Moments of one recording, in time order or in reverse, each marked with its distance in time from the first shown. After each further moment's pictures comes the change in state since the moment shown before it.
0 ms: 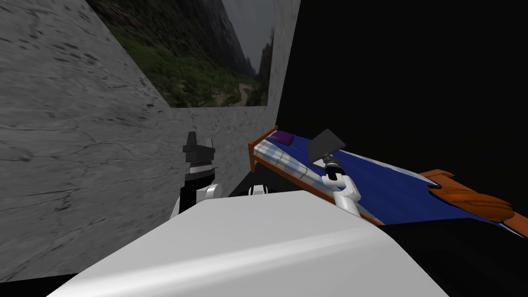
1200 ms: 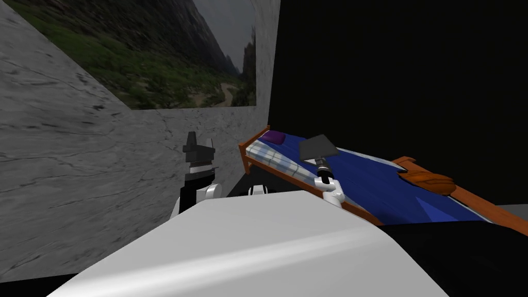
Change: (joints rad) left arm 0.000 0.000 0.000 0.000 0.000 0.000 0.000; right arm -0.065 0.139 -0.043 0.147 -0.087 -0.200 -0.067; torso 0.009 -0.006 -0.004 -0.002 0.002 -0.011
